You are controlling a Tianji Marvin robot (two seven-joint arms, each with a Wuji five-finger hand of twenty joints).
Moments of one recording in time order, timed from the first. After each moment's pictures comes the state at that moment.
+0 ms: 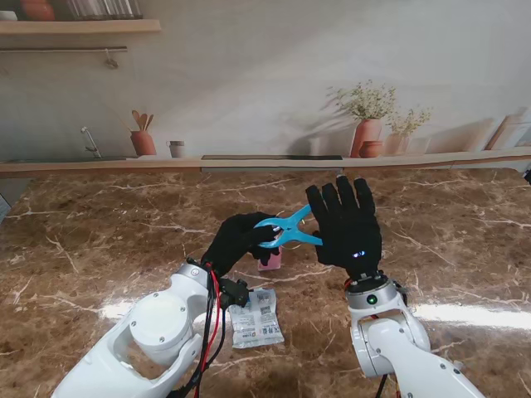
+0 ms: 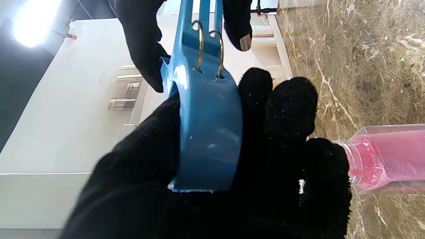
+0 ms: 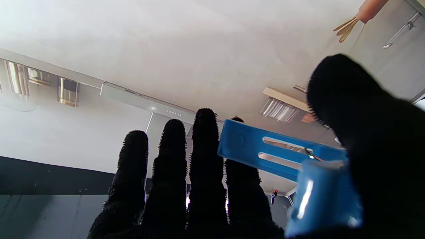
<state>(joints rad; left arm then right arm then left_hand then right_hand) 1.59 -1.24 -1.02 -1.86 -0.21 0.10 0.15 -1.65 -1.05 1.08 -1.76 -1.57 0.44 -0.66 0.93 -0.37 0.53 -0.15 0.84 0.18 0.39 0.48 1.23 0.19 0.60 0.55 1.13 0.24 0.90 0.89 0.45 0.32 1.47 1.06 0.33 -0.85 1.08 -0.11 0.50 -0.01 0.39 0.83 0.68 -0.01 0.42 0.53 0.53 0.00 0.33 0.36 0.20 0.04 0.73 0.47</state>
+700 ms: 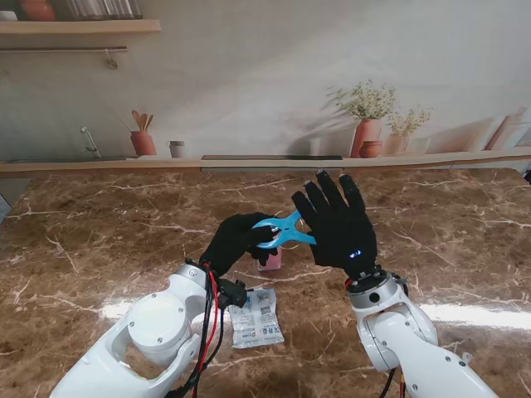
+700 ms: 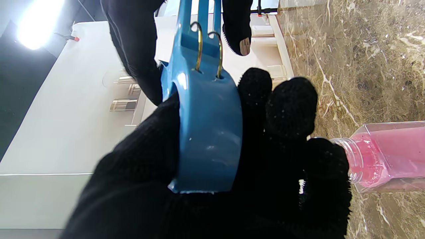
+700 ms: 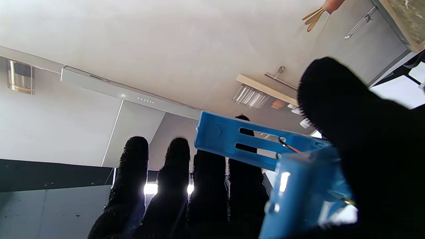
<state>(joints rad) 1.59 -1.23 -1.03 -1.86 -0.21 0.08 0.15 -1.62 -1.03 1.10 -1.73 -1.60 0.29 -0.72 0.93 -0.37 0.52 -0.15 0.84 0.18 0.39 0.49 1.23 0.18 0.60 0.56 1.13 0.24 0.90 0.90 0.45 0.32 1.47 1.06 0.35 -0.84 1.10 -0.11 0.54 -0.07 0.31 0.80 0.65 -0.06 0.28 0.29 0.38 -0.07 0.29 0.26 0.13 0.02 0.72 0.47</state>
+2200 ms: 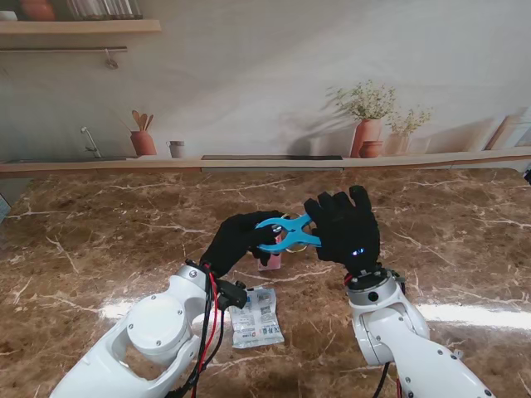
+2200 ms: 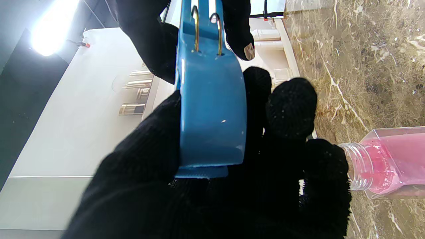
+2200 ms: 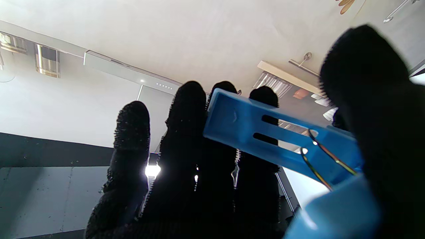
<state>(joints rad) 1.59 -1.23 -1.02 -1.85 -0.21 0.03 0.13 -1.58 -1.05 1.07 -1.68 -1.57 0.39 -0.81 0.95 -0.36 0.49 -0.13 0.84 0.11 0.13 0.46 1.23 0.18 0.60 0.56 1.13 0.25 0.90 0.90 0.42 0.32 1.47 1.06 0.36 -1.01 1.08 -0.26 0.89 -0.26 0.66 1.14 1.04 -0.15 0.45 0.96 0.94 -0.12 0.87 0.78 0.48 0.05 1.12 0.62</state>
